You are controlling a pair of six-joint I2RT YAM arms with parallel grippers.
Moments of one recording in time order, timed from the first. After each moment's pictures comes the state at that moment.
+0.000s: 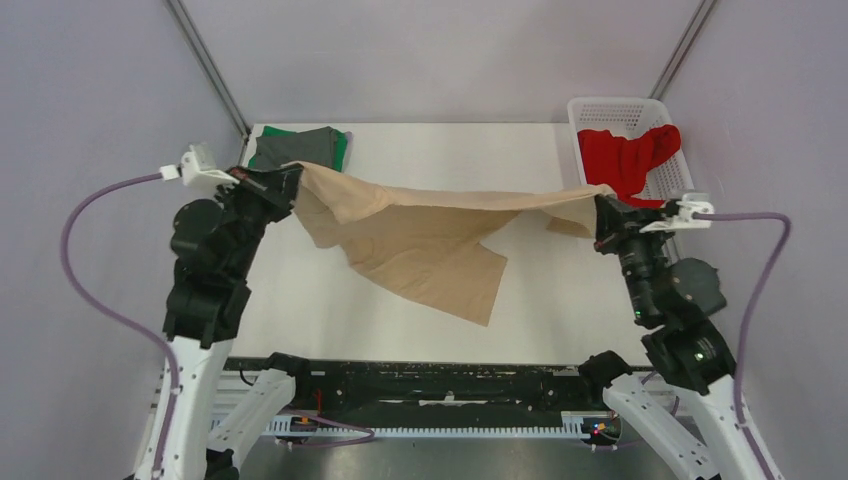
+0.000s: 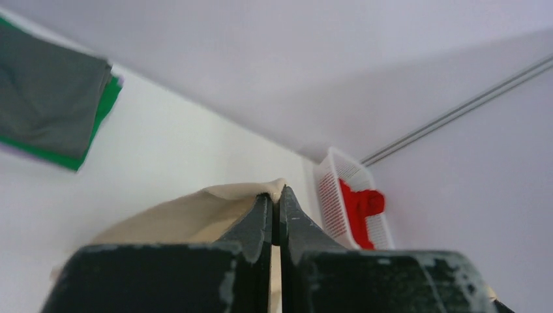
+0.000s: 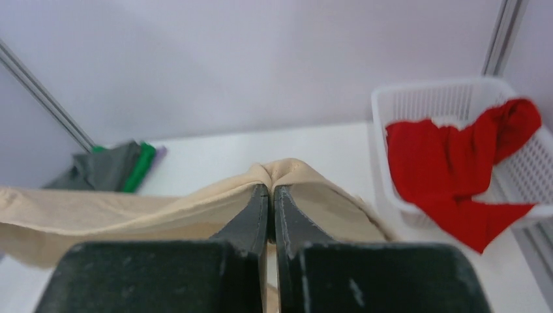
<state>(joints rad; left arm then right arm) -0.21 0.76 1.10 -0.39 -0.07 -0.74 0.45 0.49 0.80 -0.23 0.36 0.19</state>
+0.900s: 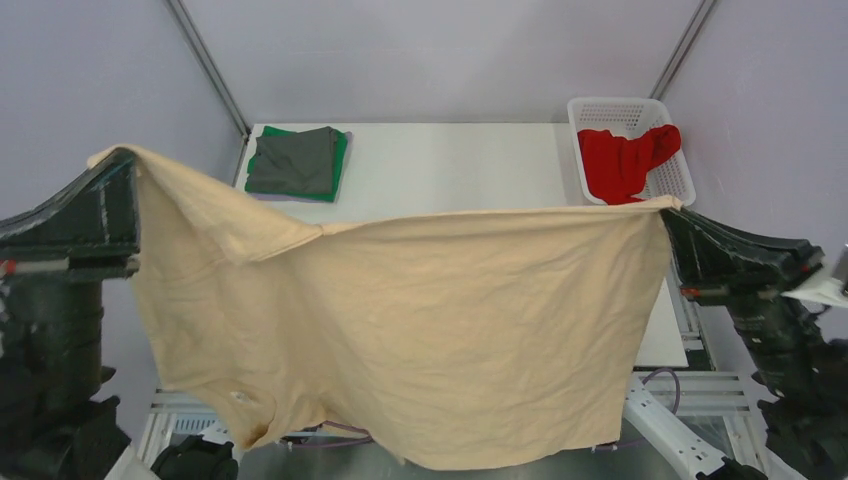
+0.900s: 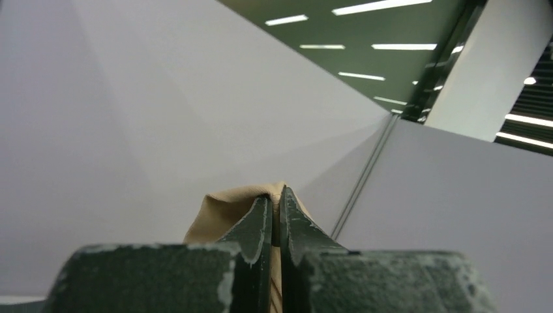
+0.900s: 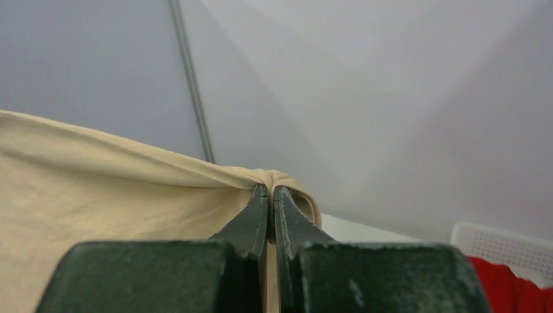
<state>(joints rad) -0.21 0.79 2.08 -0.60 -0.03 -0.53 0.45 0.54 1.60 -0.56 -0.07 0.14</state>
